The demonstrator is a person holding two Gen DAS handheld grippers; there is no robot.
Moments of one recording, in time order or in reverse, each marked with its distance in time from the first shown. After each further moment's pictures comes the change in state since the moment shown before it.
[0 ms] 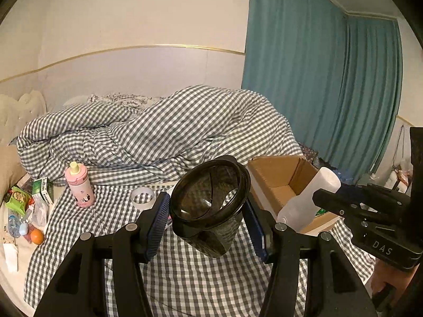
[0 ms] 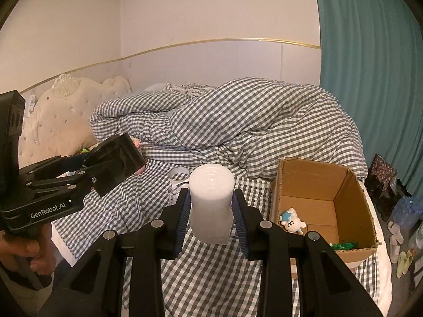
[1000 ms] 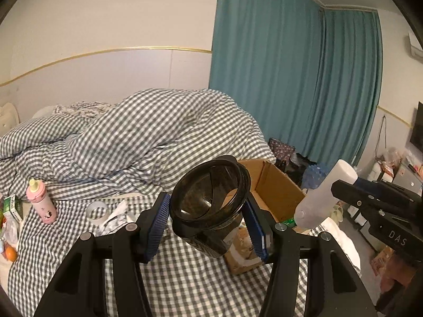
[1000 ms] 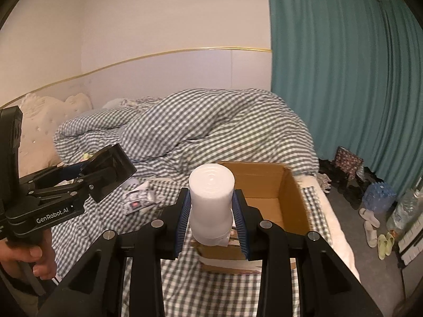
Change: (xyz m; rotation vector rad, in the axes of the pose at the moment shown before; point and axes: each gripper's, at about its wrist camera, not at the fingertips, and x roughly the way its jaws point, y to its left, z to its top) left arm 0.043 -0.100 0.022 0.067 0.002 -0.125; right arm -0.056 -0.094 -0.002 0.095 -0.050 -0.201
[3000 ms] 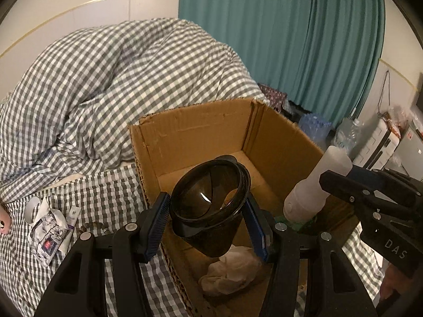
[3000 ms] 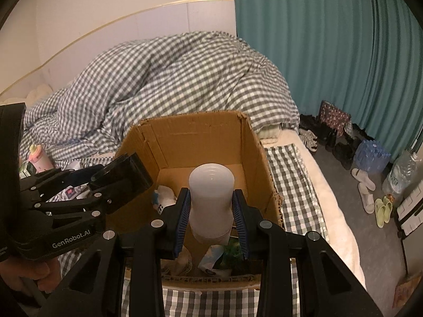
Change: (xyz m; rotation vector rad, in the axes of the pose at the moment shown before) left arm 0.207 -0.073 -0.033 0.101 0.292 -0.063; right arm 0.155 -0.125 -0.040 0.118 0.221 -0.087
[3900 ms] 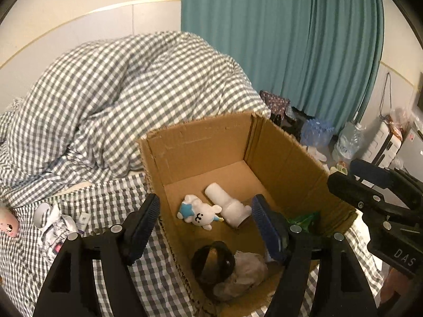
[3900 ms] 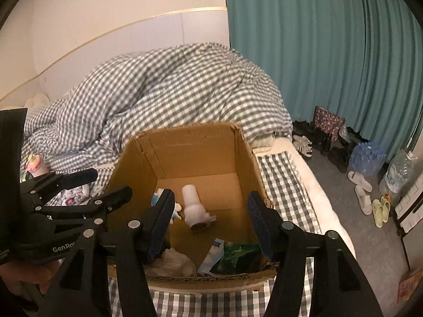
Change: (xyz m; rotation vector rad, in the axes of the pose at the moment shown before) left arm -0.034 0.000 0.008 0.008 -0.055 0.022; right arm -0.025 0.000 0.006 0.023 -0.072 -0.029
